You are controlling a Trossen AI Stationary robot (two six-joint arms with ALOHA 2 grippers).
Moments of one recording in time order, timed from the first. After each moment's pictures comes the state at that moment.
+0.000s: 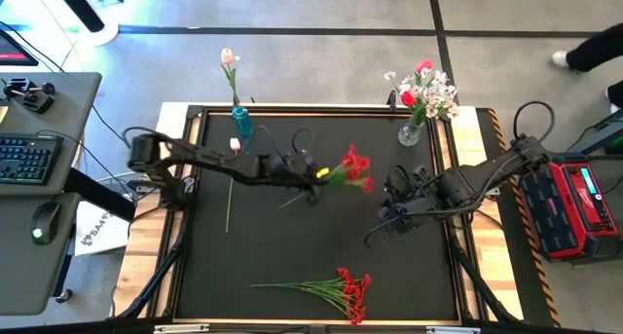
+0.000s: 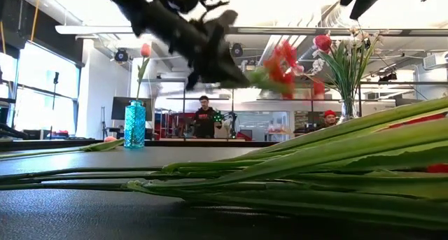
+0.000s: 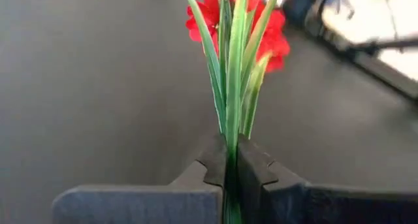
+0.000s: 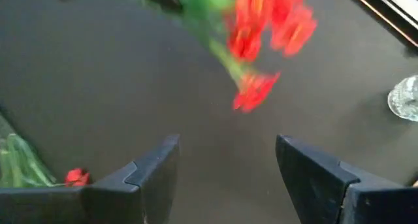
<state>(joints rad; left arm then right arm) 0.06 1.70 1.01 0.12 -0.12 -0.48 0.45 1.38 1.41 -1.34 0.52 1.10</state>
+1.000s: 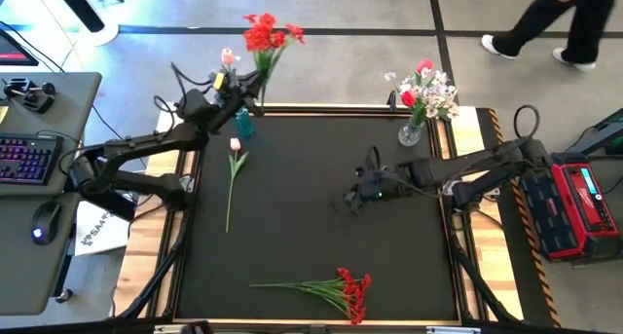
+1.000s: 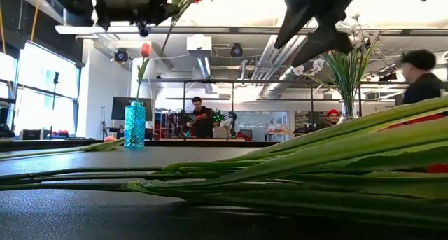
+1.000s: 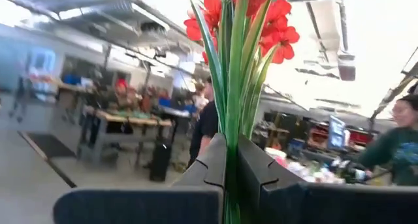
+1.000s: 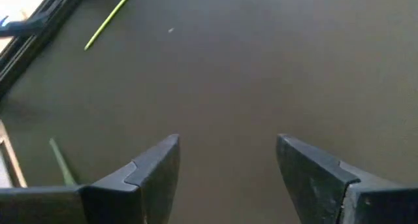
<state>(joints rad) 0.62 1.18 0.68 0.88 -0.08 -0.18 0.15 1.38 1.07 -0.60 0.27 0.94</state>
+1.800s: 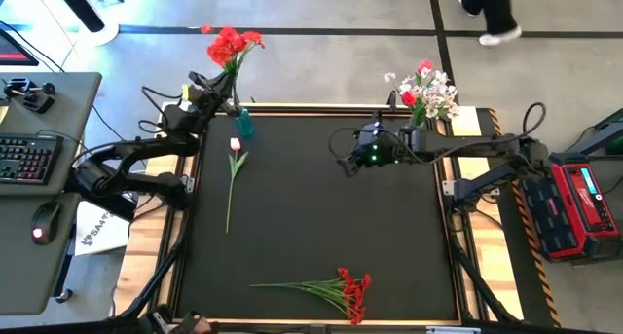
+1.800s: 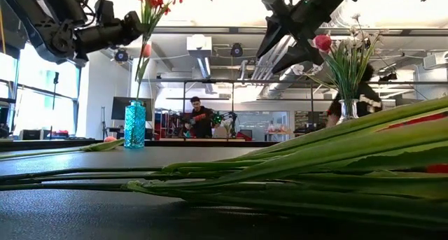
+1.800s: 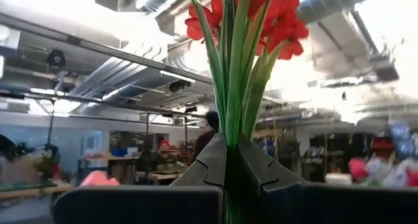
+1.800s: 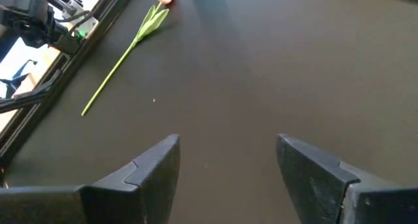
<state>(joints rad) 0.96 1.23 0.37 1.44 0.13 -0.05 -0.17 1.38 1.07 -0.46 0.10 0.74</state>
